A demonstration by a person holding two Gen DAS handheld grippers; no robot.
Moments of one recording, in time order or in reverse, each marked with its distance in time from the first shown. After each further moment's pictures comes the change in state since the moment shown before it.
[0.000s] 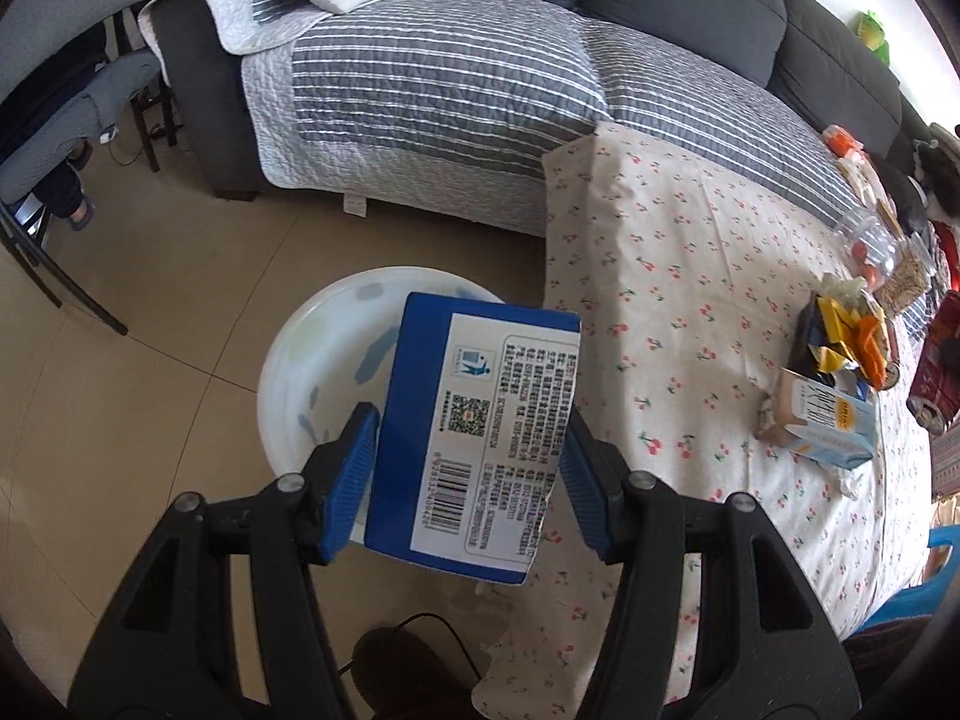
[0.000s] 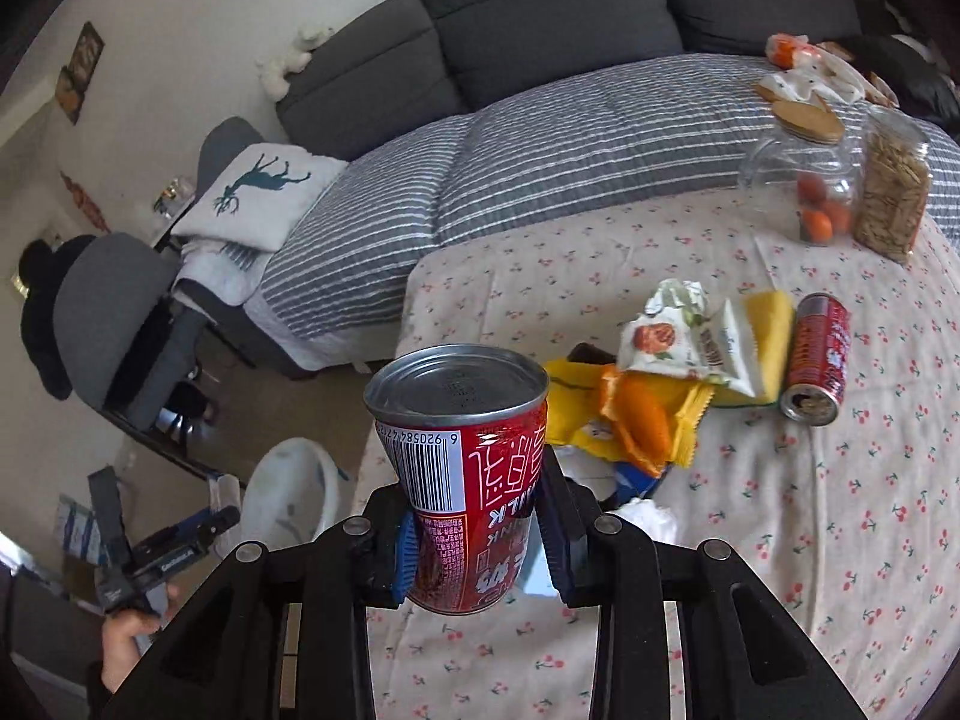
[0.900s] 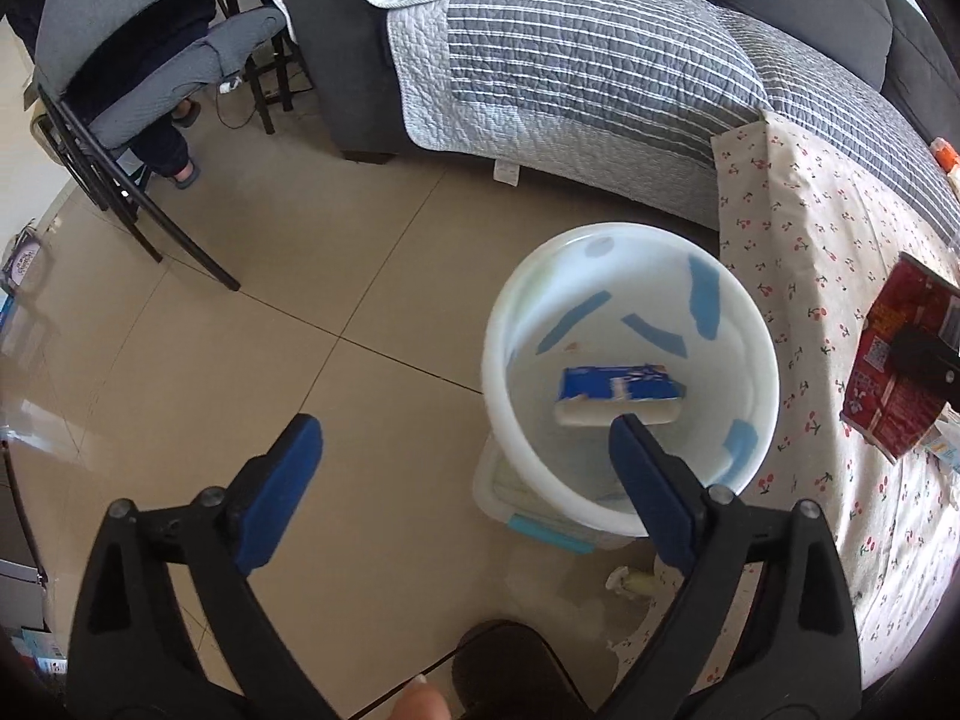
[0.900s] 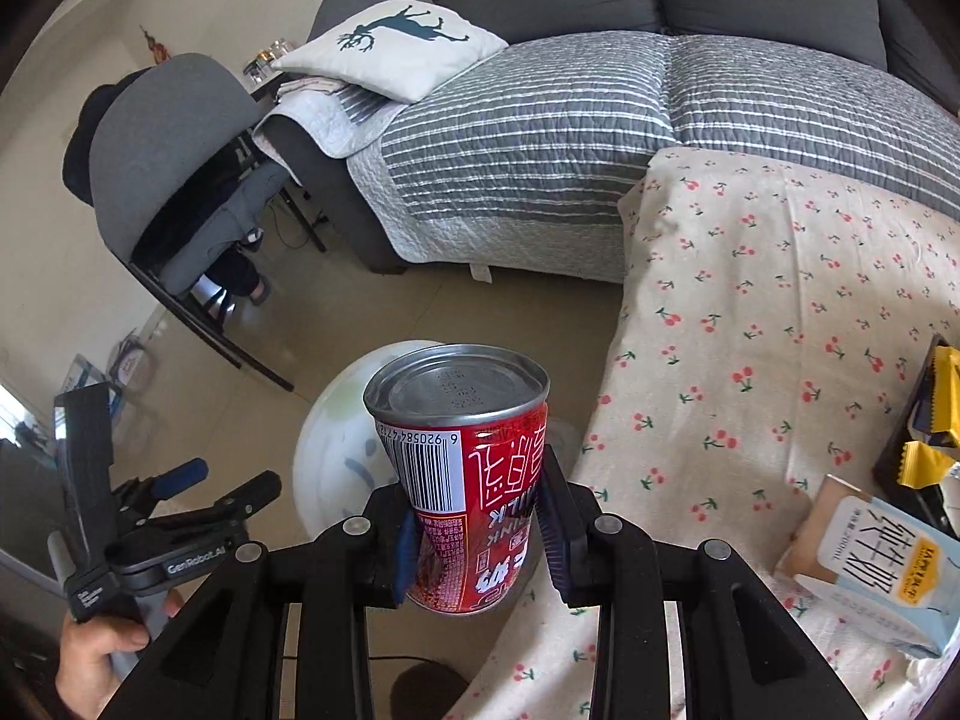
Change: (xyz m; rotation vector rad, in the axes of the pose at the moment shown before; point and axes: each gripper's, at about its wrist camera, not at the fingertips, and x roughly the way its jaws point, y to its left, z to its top) left arm 0.010 0.087 -0.023 -0.071 0.038 0.252; right arm 0.169 0.179 -0.055 -0.251 0.141 0.108
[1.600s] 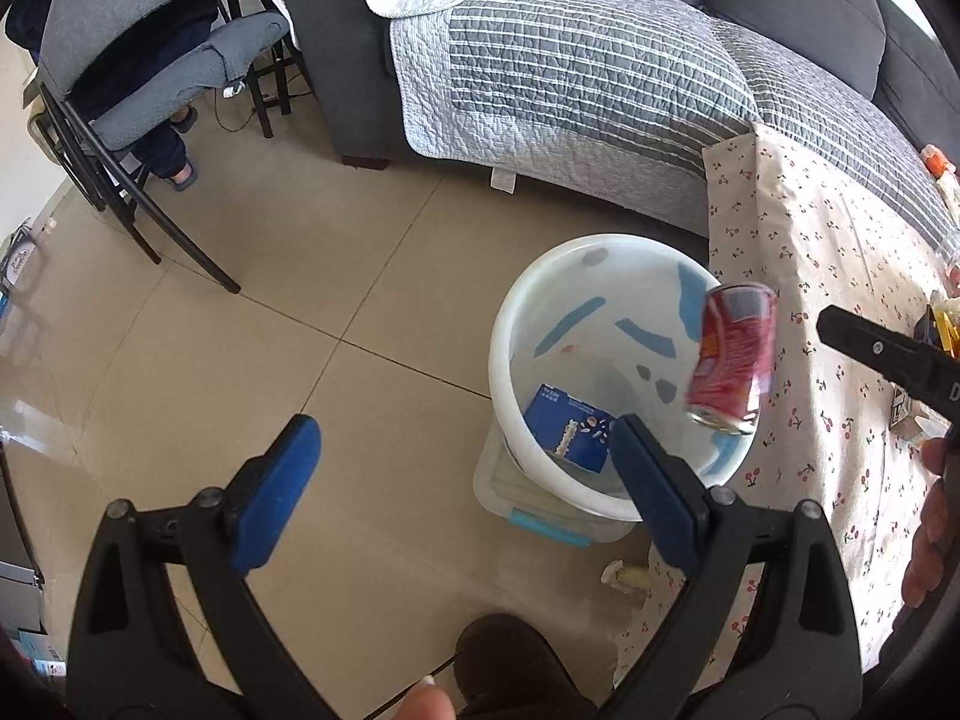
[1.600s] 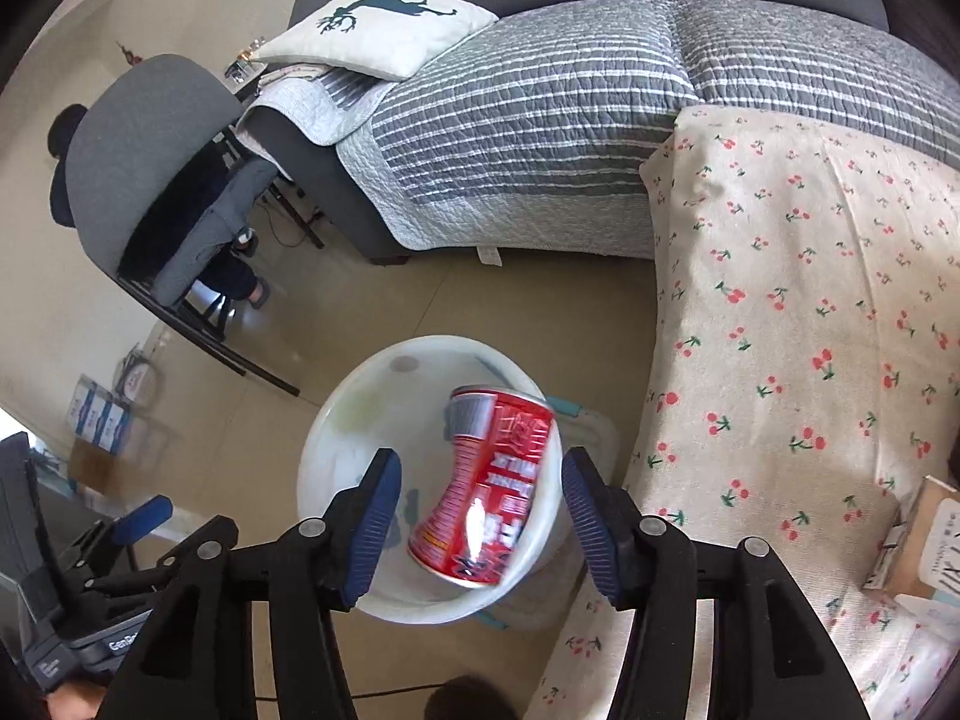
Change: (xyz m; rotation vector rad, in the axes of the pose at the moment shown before) left arm -0.015 0.002 0.000 0.003 -0.011 -0.036; right arm 0.033 0.012 0.008 0.055 0.027 0.014
